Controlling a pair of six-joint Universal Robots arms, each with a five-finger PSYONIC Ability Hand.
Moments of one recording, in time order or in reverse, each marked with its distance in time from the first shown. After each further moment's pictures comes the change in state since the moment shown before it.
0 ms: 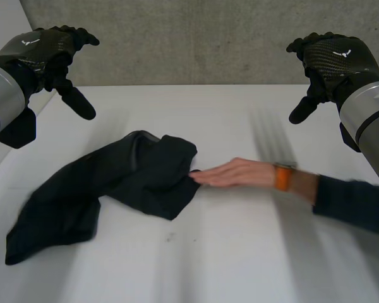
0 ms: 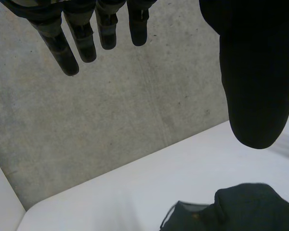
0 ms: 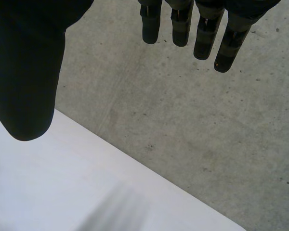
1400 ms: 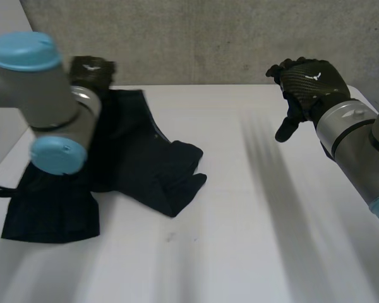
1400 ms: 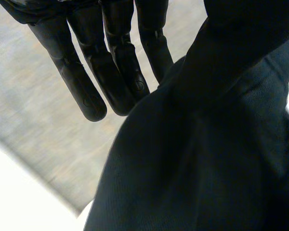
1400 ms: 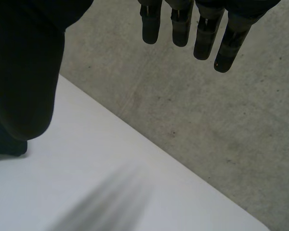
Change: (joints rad) left arm -0.101 -0.567 0.323 0.307 -0.213 0.341; right arm 0.034 0.086 0.001 -0.007 -0.028 -0.071; left_hand 0.935 1.010 0.977 0.995 0.913; right_hand 0.000 0.000 0.000 0.000 0.000
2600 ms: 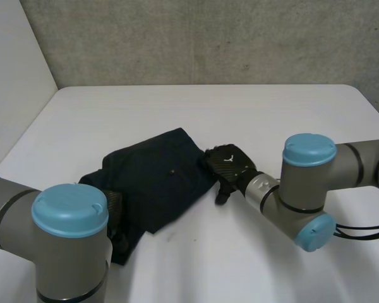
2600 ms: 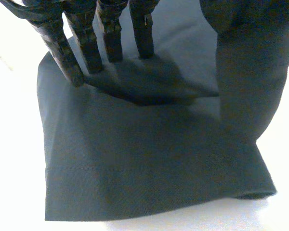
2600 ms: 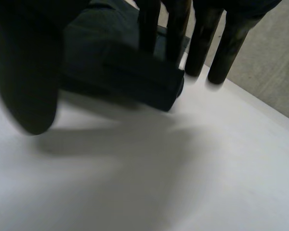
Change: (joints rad) left arm -0.257 0.272 -0.890 0.135 -0.330 -0.402; right arm 0.088 0.533 -0.043 -0.265 -0.334 -0.066; left_hand -0.785 -0.861 -0.852 -0.877 -0.809; right_hand 0.209 0.198 0.219 0.164 0.160
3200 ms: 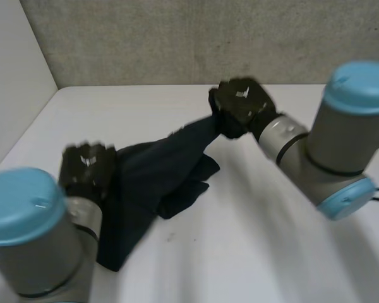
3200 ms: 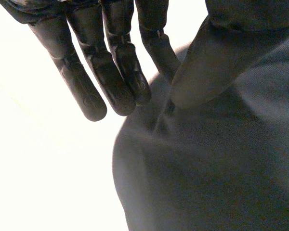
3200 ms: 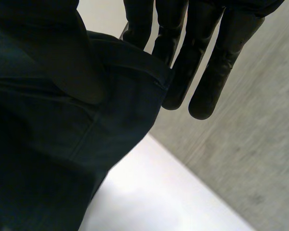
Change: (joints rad) left arm 0.056 0.206 -0.025 0.199 0.069 0.317; right arm 0.008 -0.328 -0.059 0.098 0.077 0.066; left_hand 0.797 0.861 0.850 0.880 0.842; right_hand 0.594 0.770 0.758 0.788 0.716
